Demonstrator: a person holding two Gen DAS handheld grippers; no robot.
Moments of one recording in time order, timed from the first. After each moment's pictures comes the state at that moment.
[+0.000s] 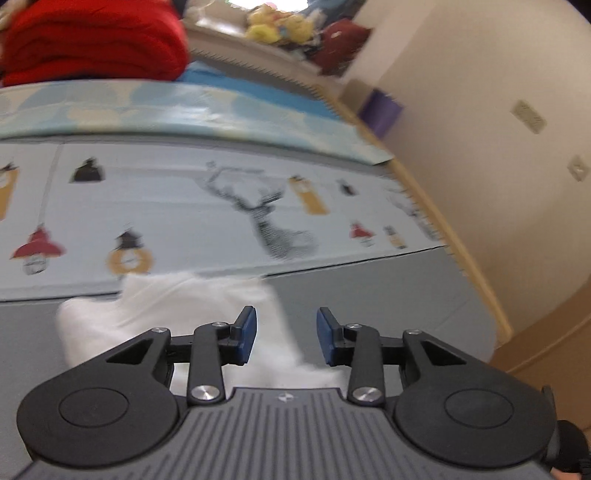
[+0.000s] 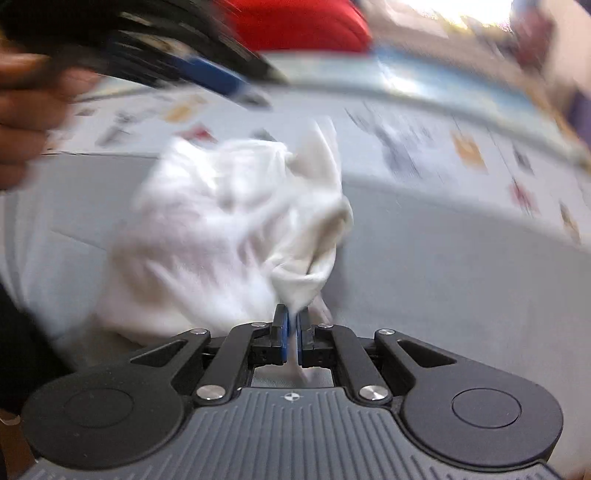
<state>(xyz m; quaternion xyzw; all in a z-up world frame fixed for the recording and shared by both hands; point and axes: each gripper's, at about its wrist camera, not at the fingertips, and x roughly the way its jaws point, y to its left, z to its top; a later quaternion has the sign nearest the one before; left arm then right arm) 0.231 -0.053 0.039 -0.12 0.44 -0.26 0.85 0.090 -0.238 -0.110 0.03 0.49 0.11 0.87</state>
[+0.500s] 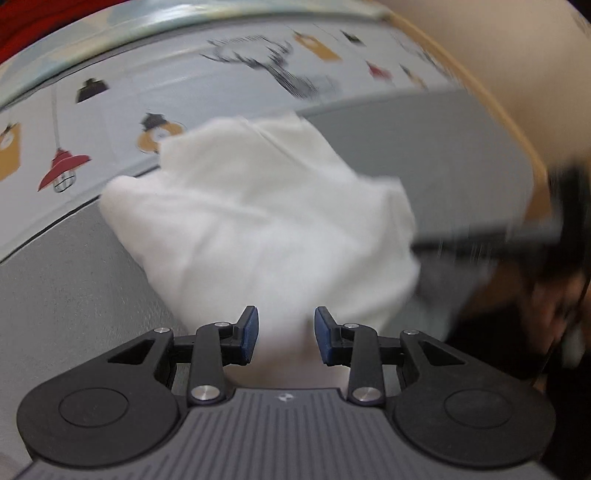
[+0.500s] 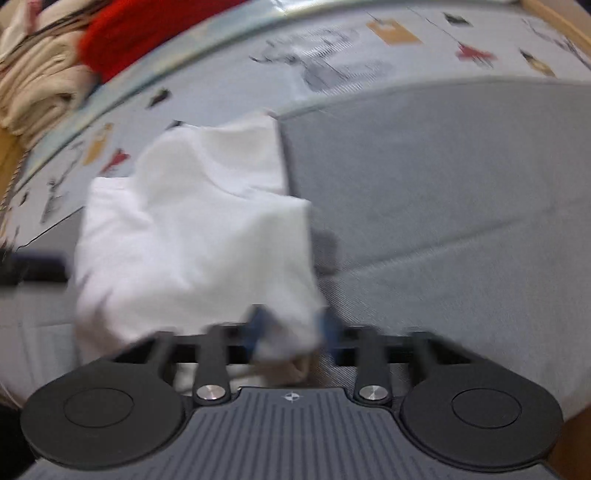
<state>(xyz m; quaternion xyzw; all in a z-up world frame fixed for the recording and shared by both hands) 0.195 -0.026 -0.017 0.08 0.56 -0.31 0.76 0.143 -0.254 -0.140 0.20 0.52 0.02 0.83</state>
